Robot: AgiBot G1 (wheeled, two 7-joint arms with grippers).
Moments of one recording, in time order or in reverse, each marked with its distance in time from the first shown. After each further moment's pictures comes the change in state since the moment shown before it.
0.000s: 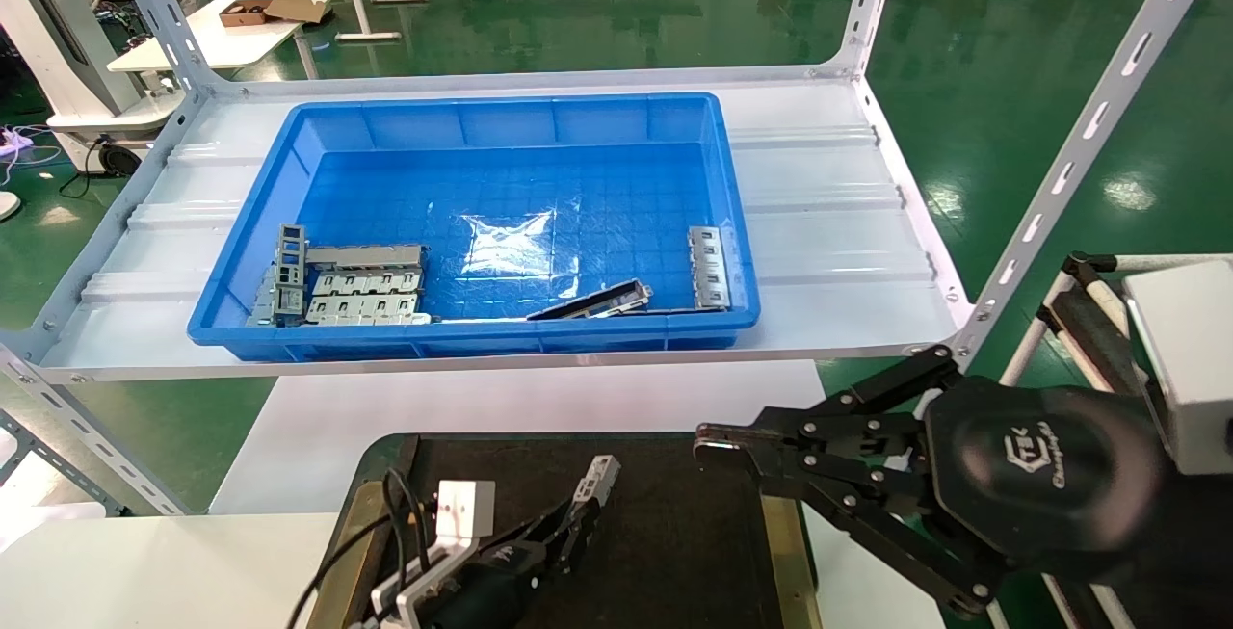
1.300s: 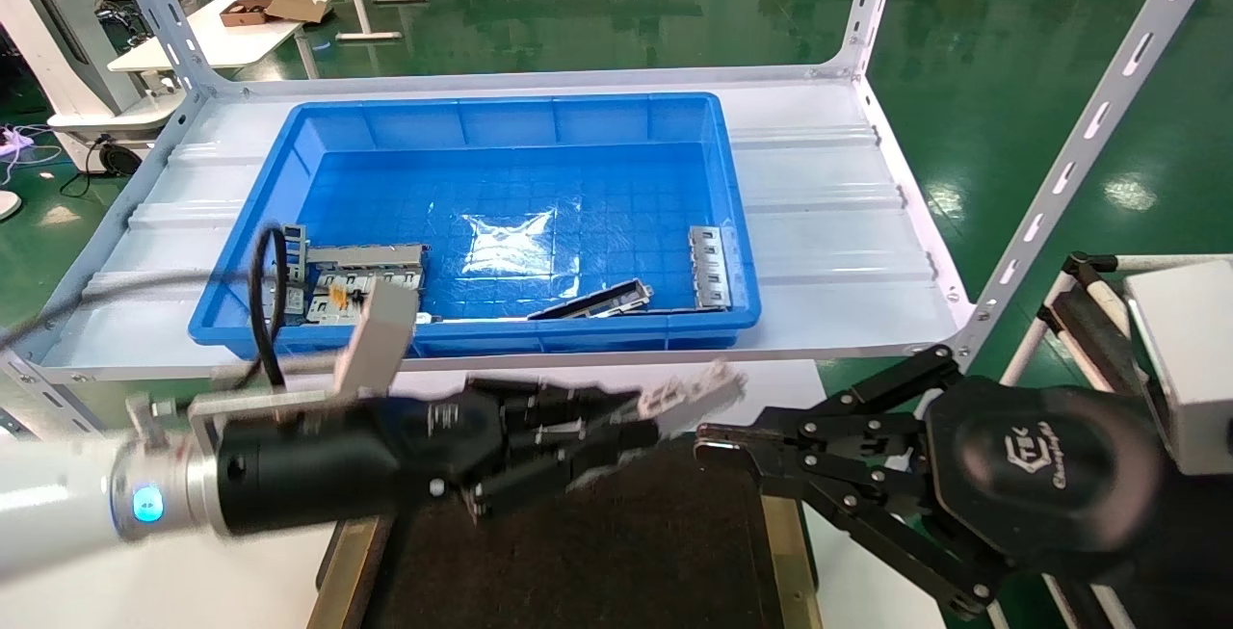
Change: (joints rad) left arm -0.508 -0.188 -0.227 0.282 -0.436 1.175 0.531; right arm 0.000 -0.001 0.001 0.000 -0.001 -0.001 0.001
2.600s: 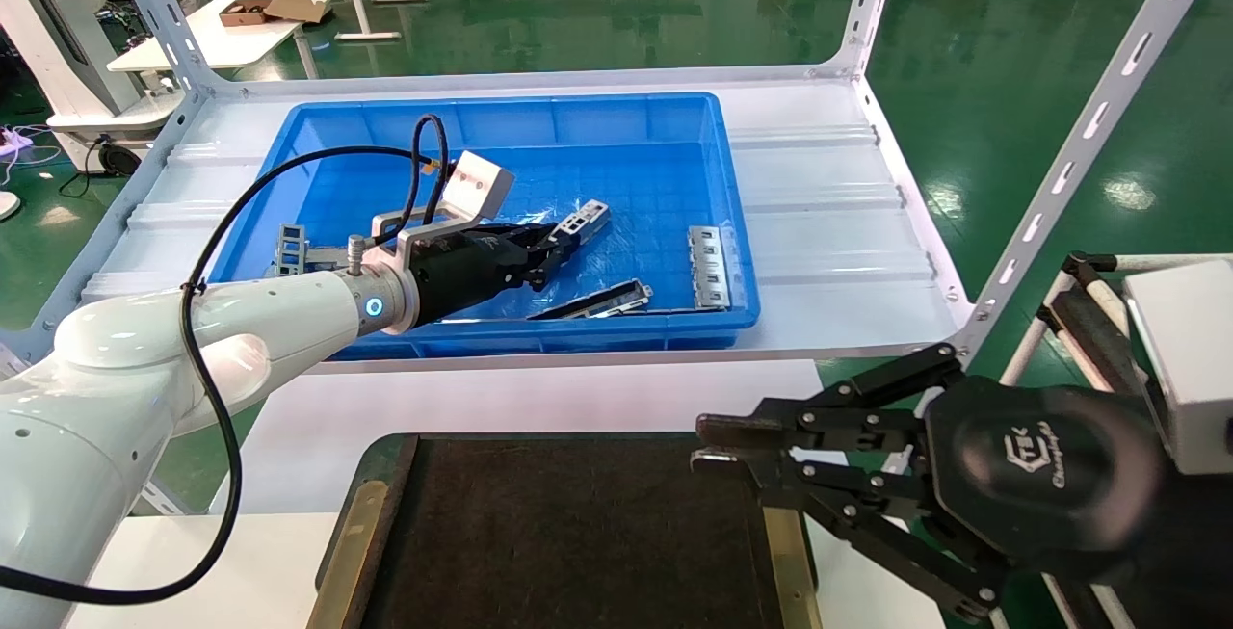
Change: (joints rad) left arm -0.439 0.412 0.090 0.781 0.276 -0.589 0.329; right arm 0.000 -0.001 0.001 0.000 -0.001 -0.001 0.001
